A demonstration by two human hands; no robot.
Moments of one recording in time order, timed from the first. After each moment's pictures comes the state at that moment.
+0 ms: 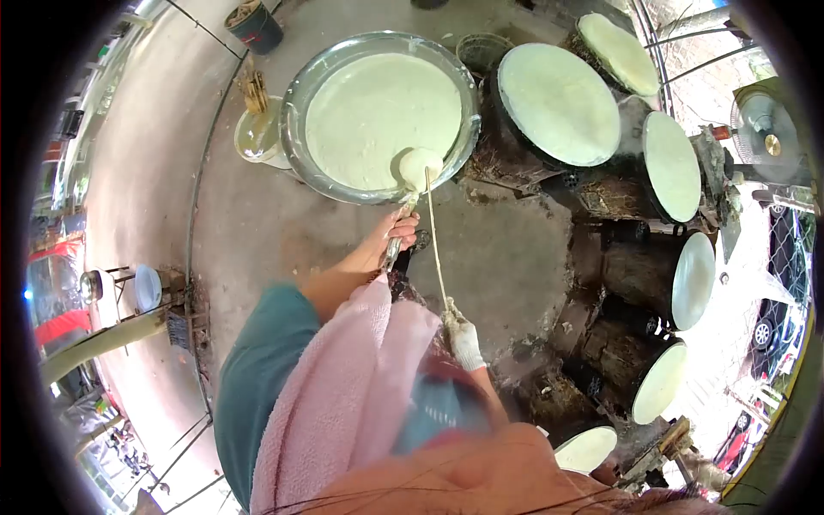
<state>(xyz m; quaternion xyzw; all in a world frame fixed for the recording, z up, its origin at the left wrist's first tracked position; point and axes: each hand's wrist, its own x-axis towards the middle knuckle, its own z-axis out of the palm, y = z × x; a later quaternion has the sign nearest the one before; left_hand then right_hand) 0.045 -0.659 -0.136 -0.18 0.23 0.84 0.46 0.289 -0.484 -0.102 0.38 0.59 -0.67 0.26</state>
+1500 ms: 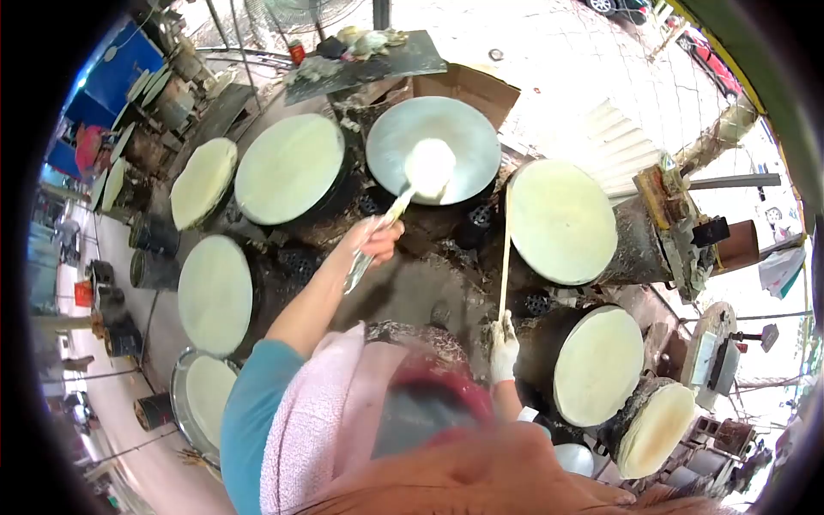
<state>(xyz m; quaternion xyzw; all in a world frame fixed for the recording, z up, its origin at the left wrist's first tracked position) 0.213 0.076 0.049 0.18 0.28 0.43 0.84 0.576 -0.064 -0.143 0.58 0.26 -0.54 -0.55</state>
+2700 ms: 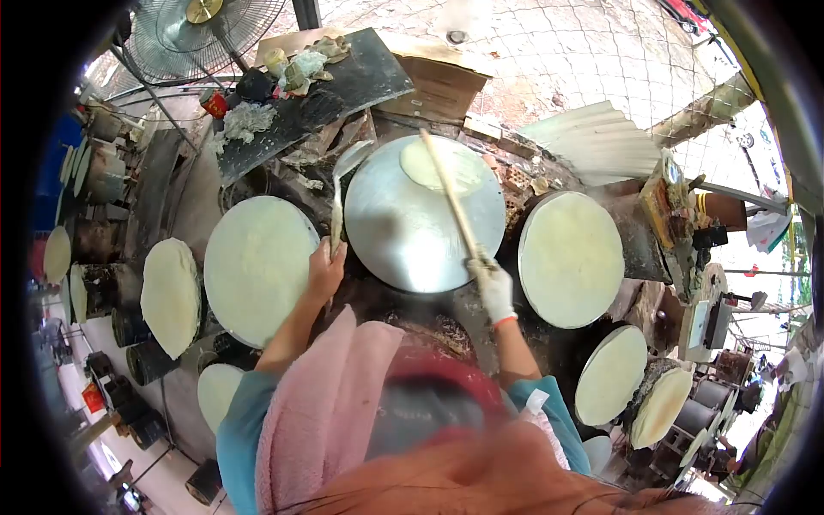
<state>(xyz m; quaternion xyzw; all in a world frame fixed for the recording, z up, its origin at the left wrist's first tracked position) 0.062 0.314 -0.043 0.56 0.64 0.39 0.34 0.408 0.283 -0.065 0.66 0.31 -0.55 -0.42</state>
